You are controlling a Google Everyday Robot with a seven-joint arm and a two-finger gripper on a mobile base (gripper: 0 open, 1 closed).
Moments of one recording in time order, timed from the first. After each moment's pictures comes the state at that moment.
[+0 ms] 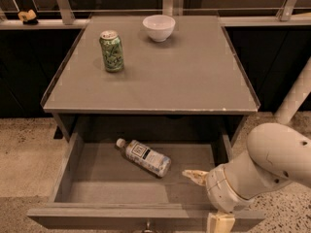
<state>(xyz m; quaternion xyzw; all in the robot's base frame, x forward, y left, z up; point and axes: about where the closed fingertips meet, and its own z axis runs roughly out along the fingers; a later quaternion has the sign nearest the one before) 0.318 -0.108 0.683 -0.72 0.64 0.20 0.18</state>
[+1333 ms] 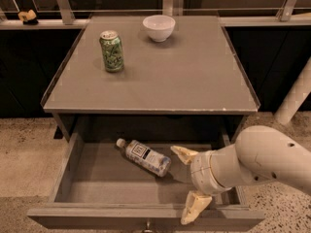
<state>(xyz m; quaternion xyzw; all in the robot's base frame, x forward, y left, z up) 0.386 -0.073 0.689 -0.72 0.62 0.12 0.29</state>
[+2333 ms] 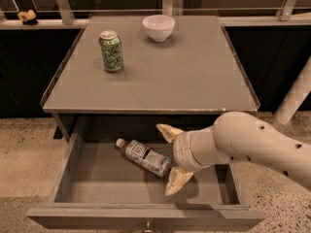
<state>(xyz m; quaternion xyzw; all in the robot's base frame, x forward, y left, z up) 0.449 -0.038 0.707 -0.73 0.59 0.06 0.34</state>
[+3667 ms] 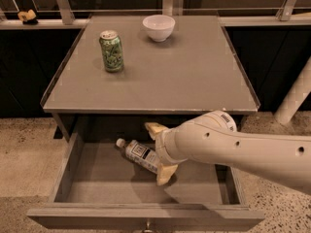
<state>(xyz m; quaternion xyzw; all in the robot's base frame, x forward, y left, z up) 0.495 -0.010 0.667 -0.77 0.57 -0.03 0.30</state>
